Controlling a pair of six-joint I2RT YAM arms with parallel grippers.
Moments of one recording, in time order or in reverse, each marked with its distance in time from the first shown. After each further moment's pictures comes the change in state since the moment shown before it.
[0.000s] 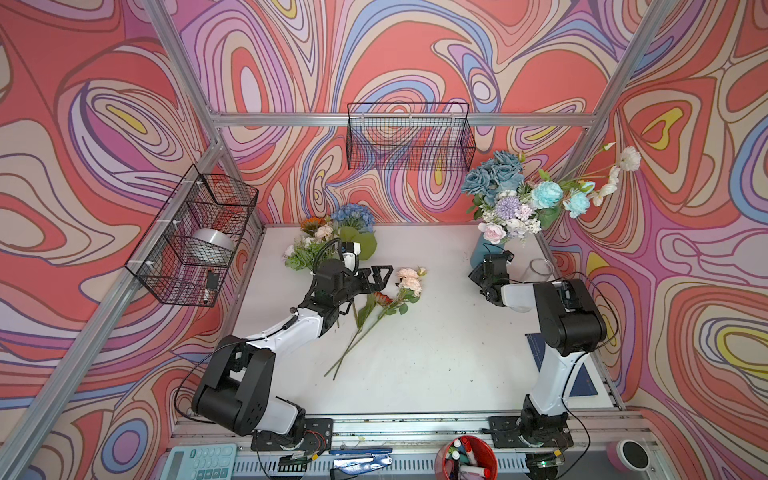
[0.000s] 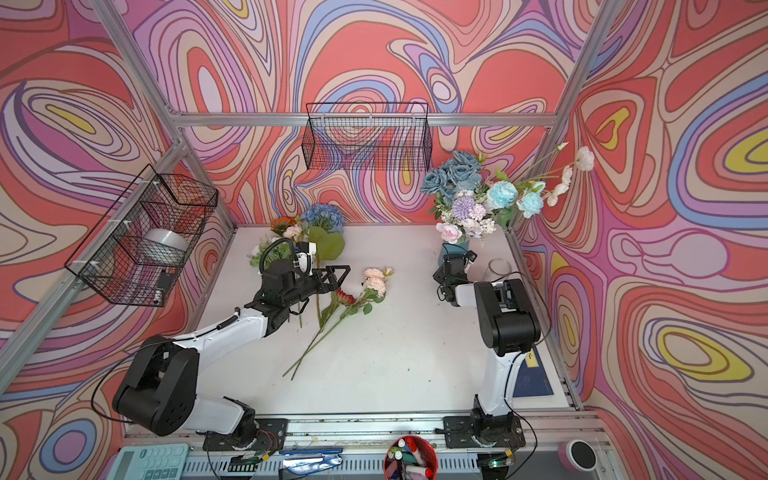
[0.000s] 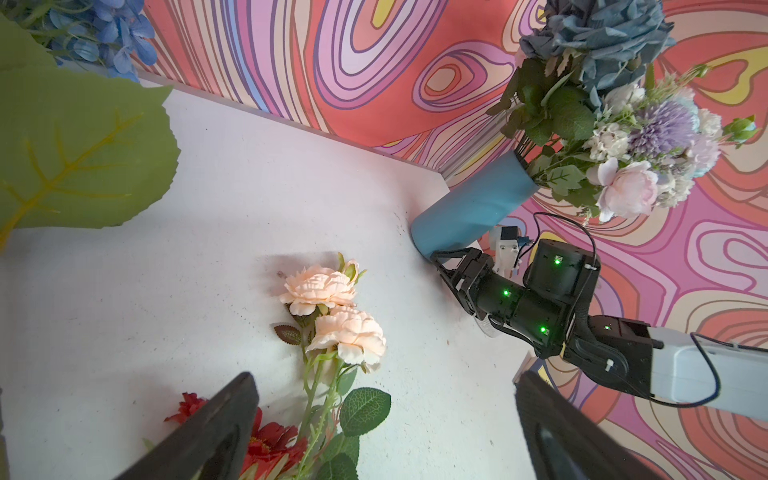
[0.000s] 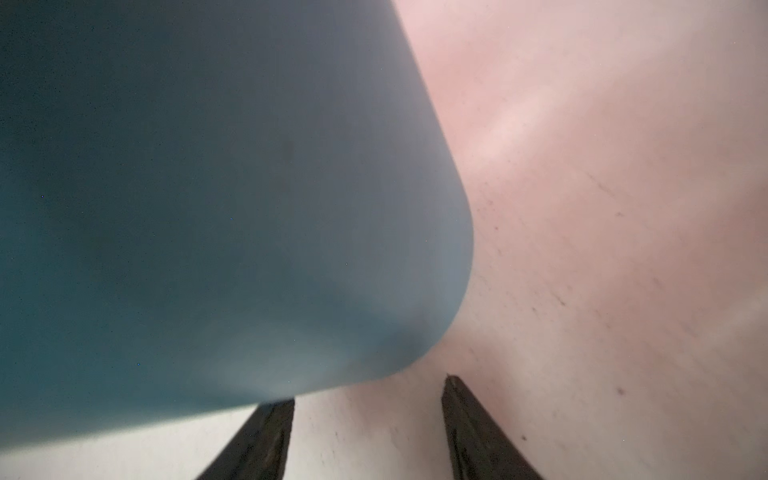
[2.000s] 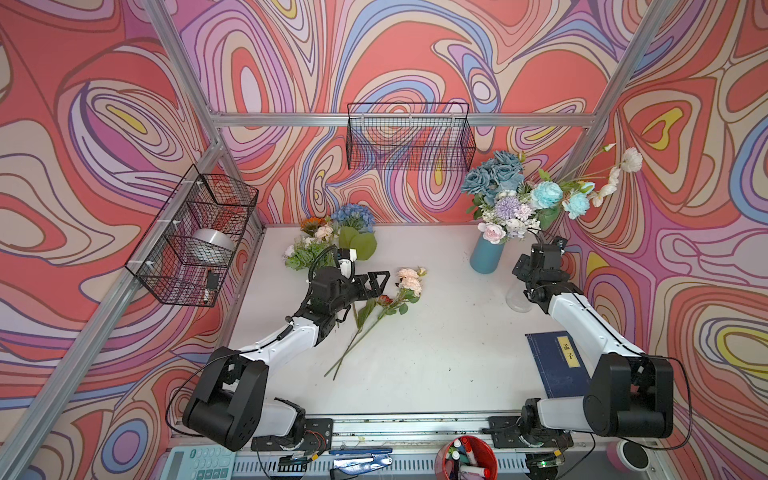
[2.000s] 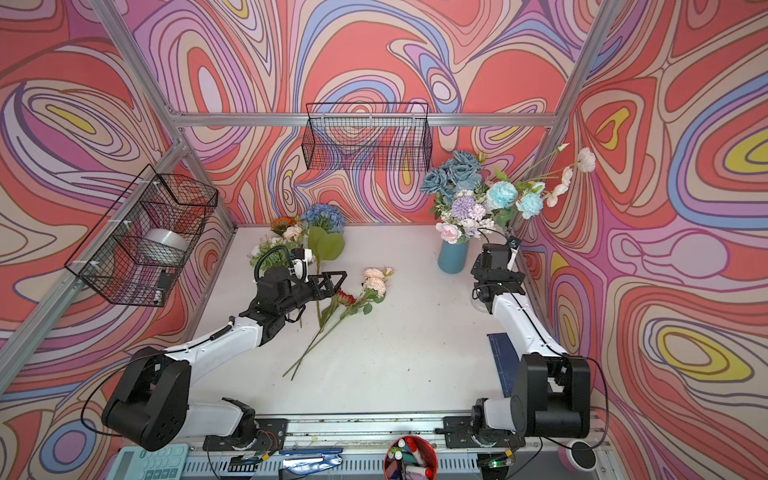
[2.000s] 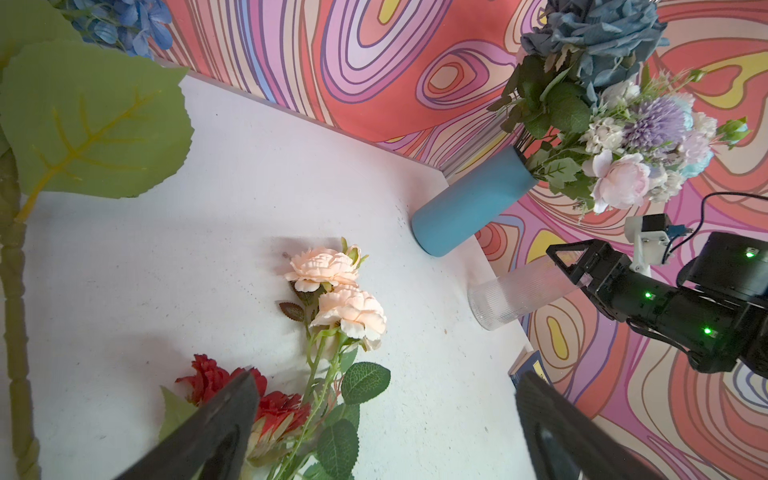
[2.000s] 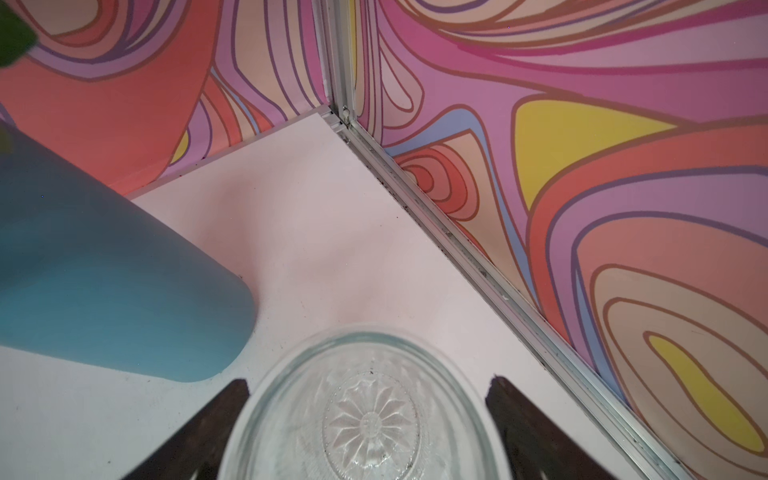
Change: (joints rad) left arm 0.000 -0.074 -0.085 0.006 -0.011 -0.023; right arm -0.157 -0.557 -0.034 -0.466 0.272 -0.380
